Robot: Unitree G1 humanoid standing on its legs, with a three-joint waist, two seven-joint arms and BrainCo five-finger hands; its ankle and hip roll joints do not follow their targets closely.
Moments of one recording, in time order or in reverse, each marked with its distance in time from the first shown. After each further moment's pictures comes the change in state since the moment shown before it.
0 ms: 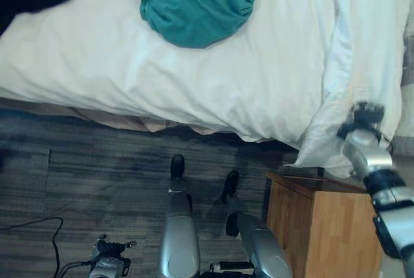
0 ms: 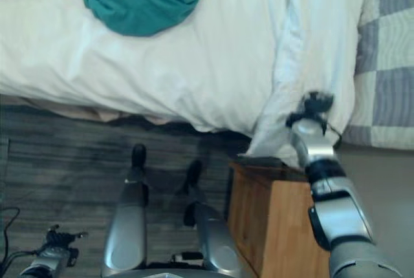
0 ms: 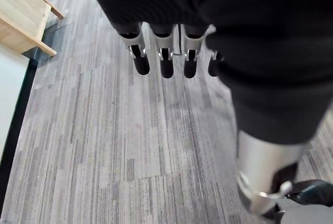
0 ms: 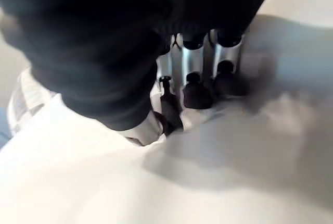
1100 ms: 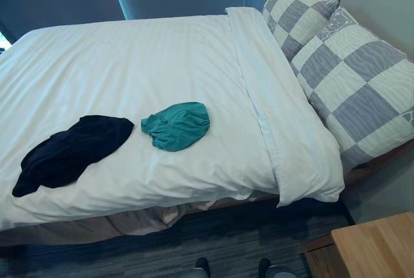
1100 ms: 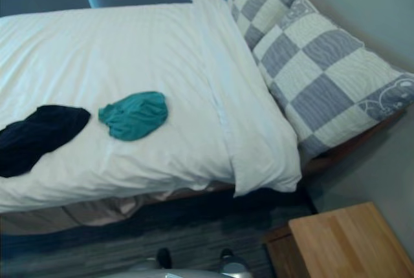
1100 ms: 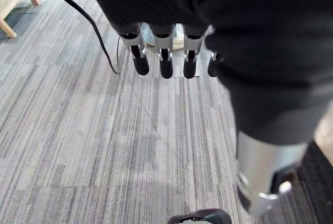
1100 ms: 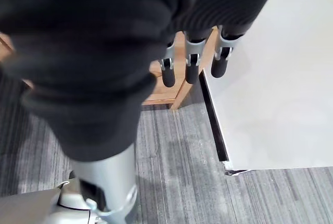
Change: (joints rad) left arm 0.213 -0.309 0.156 0.128 -0.039 0.010 0.075; right arm 0.659 0.347 0.048 0.615 -0.433 0.202 0.412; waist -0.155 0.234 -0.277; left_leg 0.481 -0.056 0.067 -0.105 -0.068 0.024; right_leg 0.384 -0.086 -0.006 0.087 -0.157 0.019
